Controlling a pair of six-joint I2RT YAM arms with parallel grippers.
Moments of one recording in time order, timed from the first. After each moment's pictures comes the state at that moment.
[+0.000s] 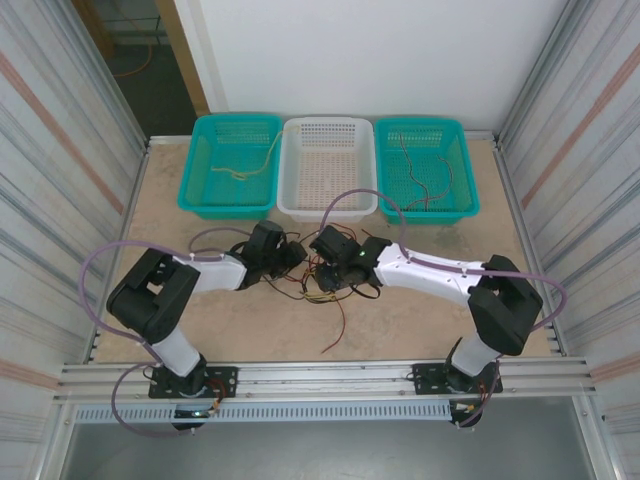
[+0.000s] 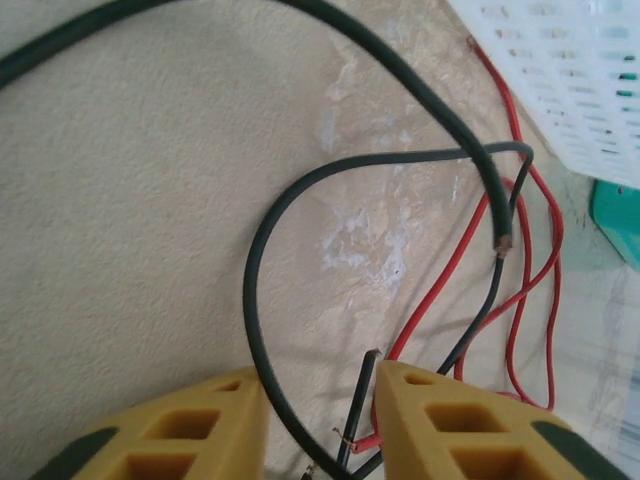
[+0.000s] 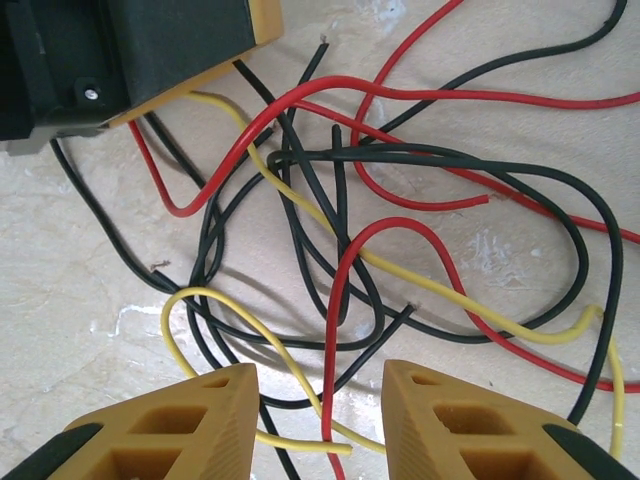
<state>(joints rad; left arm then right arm) -0.58 1.66 0.67 0.21 0.17 -1.10 0.96 1.58 1.08 -0.61 0.12 0.54</state>
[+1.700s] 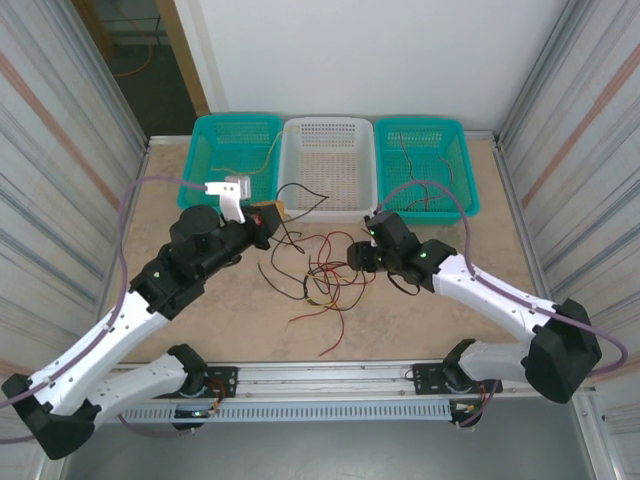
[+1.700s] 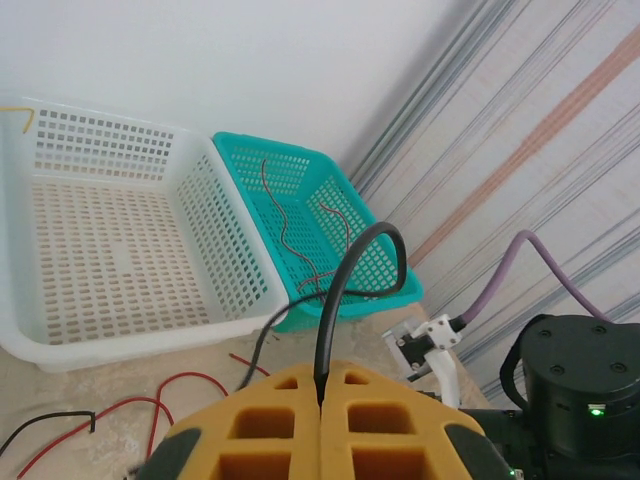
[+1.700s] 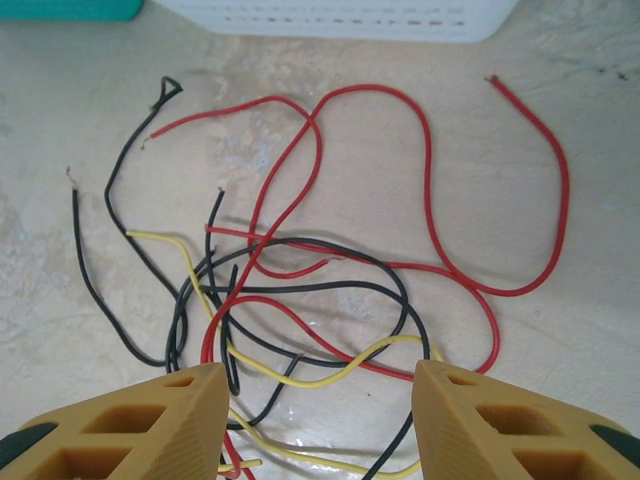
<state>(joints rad) -0.72 0.89 0.96 -0.25 -0.03 -0.55 0.72 1.22 0.87 -0.50 0.06 0.58</state>
